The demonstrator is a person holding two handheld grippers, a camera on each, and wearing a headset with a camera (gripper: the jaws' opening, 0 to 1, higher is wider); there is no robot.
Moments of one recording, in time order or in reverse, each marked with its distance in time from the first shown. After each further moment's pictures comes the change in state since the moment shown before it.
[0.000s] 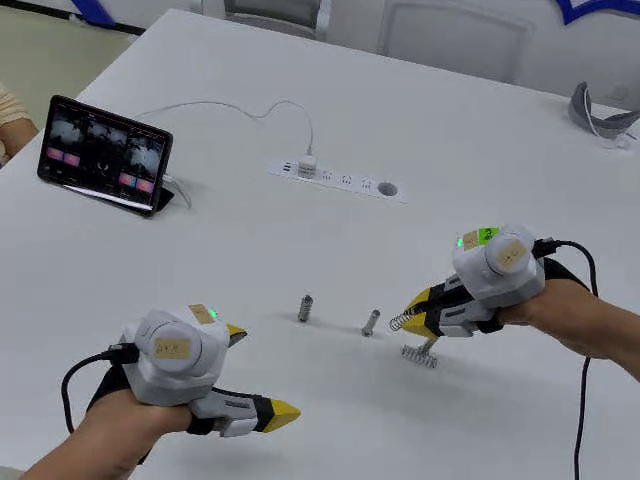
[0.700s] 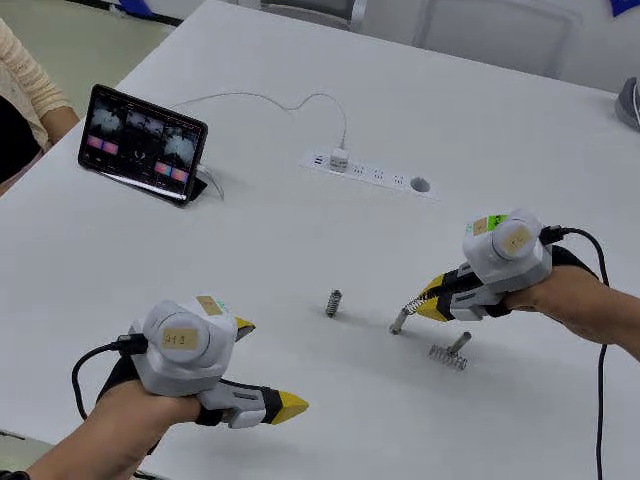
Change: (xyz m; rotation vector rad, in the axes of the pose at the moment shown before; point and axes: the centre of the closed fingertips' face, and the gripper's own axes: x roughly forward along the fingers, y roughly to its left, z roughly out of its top) left arm -0.013 0.013 -0.011 -0.042 0.010 0.037; right arm 0.026 -0.019 0.004 -0.014 0.025 0.002
